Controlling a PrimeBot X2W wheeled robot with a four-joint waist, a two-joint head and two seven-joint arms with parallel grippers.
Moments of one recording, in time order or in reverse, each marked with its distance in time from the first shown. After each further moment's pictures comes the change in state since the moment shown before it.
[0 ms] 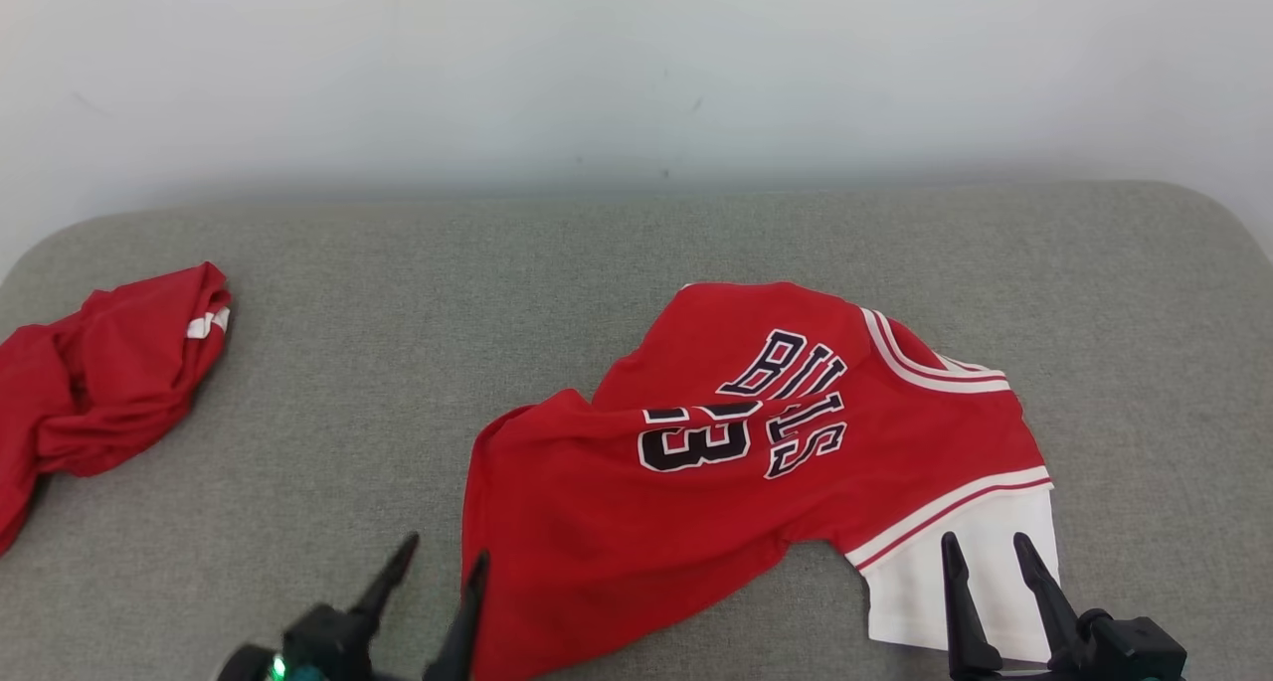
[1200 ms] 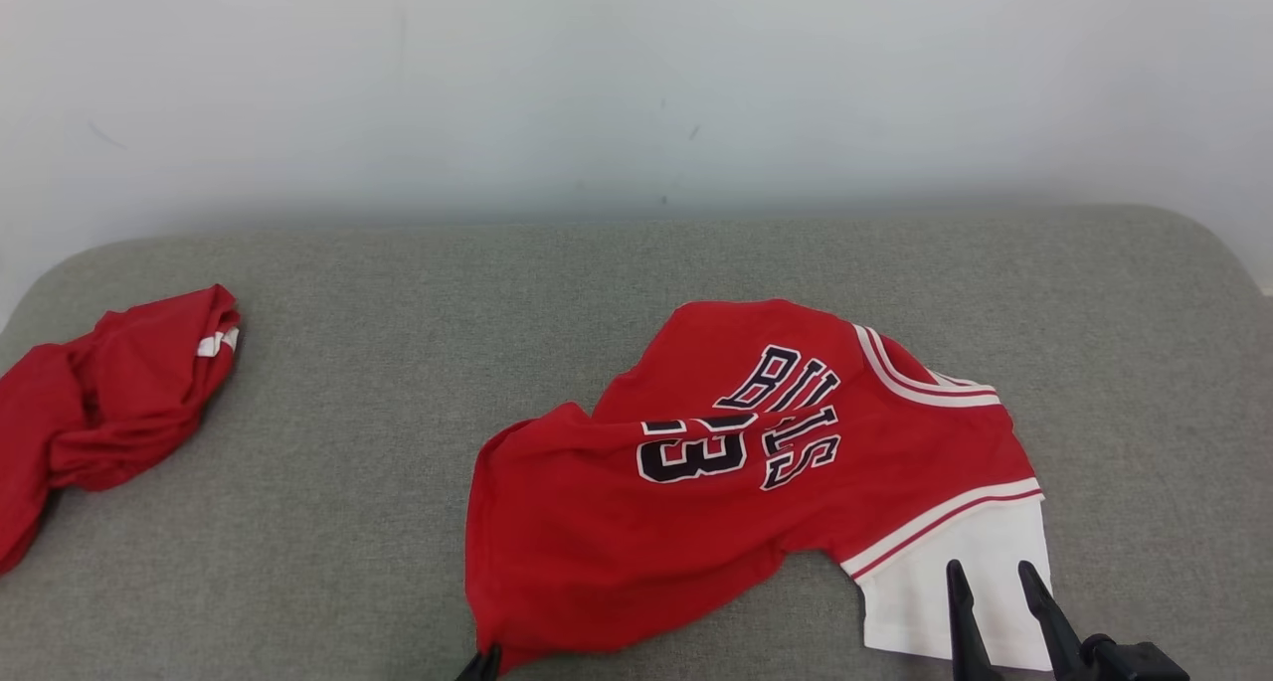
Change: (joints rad) left arm 0.093 -0.046 -0.098 0.115 -0.061 0.000 0.000; right arm 0.037 0.000 -0.002 0.005 0.001 0.000 0.000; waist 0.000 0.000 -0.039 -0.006
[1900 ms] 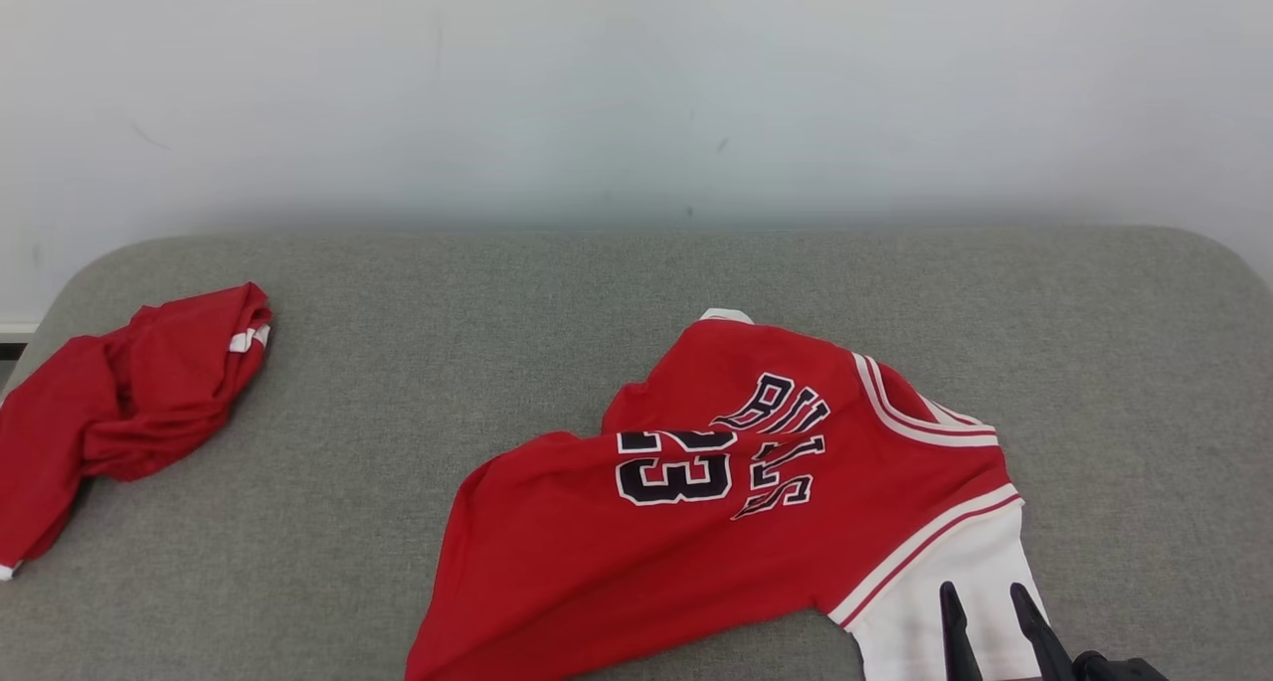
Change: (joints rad) left arm 0.070 0.132 0.013 -0.051 -0.084 0.008 0.009; right arm 0.019 0.000 0.006 0.027 0.013 0.000 0.000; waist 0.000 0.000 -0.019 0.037
